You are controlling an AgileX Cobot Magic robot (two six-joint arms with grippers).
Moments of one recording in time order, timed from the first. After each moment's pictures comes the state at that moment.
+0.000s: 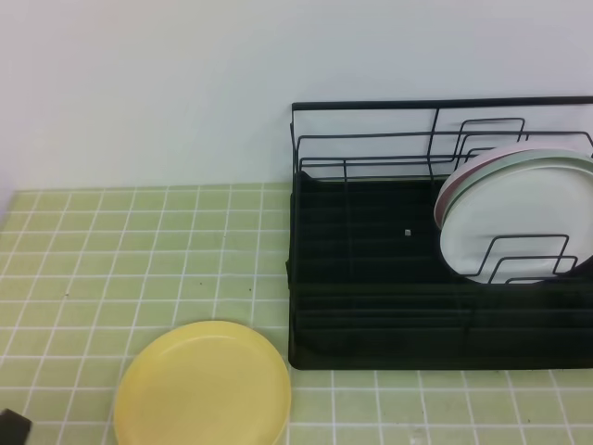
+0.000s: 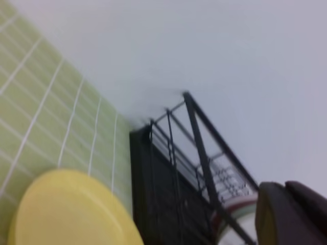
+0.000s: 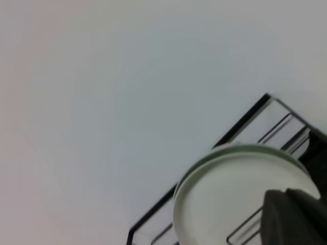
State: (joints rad) left arm -0.15 -0.02 0.01 -0.89 0.15 -0.19; right arm -0.06 0.00 0.00 1.27 -0.03 -0.37
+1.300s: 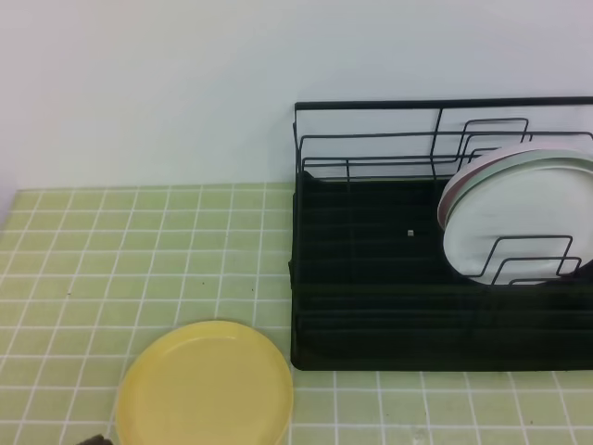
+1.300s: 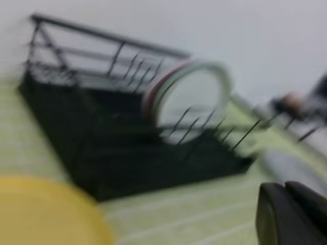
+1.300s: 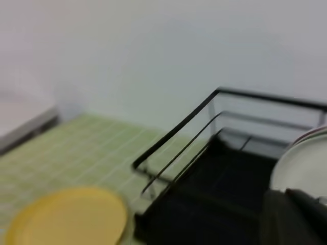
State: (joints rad) left arm -0.14 0.19 -0.29 -1.07 0.58 0.42; right arm -0.05 0.33 -0.35 1.19 0.54 -1.10
